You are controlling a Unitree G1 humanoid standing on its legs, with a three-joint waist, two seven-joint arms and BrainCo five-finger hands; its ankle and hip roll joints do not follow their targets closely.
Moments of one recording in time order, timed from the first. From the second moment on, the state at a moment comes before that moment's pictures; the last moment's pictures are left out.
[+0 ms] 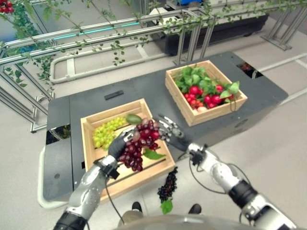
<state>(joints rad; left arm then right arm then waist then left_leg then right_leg) 0.13 0.45 -0.21 0.02 -0.92 -0.05 -0.45 -0.19 -0.36 0.51 0.26 1.20 0.08 0.49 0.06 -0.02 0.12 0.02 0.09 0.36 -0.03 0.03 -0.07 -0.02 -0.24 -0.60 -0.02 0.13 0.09</state>
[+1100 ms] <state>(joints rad) 0.12 0.65 -0.22 -0.08 -0.90 -0.04 -0.51 -0.57 -0.72 0.49 0.14 0.47 -0.09 0.43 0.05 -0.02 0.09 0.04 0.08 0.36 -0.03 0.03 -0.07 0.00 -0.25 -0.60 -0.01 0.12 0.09</state>
